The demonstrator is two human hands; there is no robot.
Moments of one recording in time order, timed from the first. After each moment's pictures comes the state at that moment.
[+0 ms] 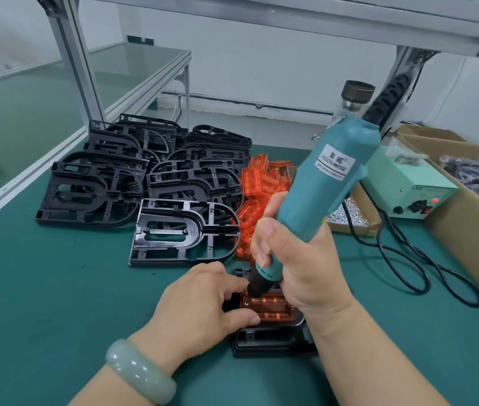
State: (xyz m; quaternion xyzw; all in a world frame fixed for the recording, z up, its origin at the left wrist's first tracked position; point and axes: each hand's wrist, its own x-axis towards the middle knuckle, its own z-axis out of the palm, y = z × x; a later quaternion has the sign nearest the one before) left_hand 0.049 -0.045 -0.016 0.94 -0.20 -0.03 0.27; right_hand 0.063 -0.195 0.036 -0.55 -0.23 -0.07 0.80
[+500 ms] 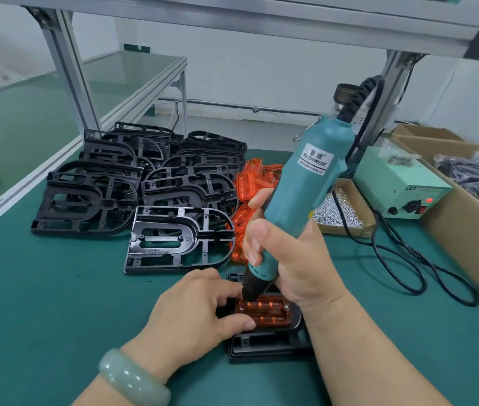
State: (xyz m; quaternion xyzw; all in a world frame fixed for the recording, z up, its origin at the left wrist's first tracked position) left_hand 0.049 -0.045 -0.018 0.93 -0.20 -0.03 0.30; right_hand 0.074 -0.200 0.036 -0.53 -0.24 -0.01 0.81
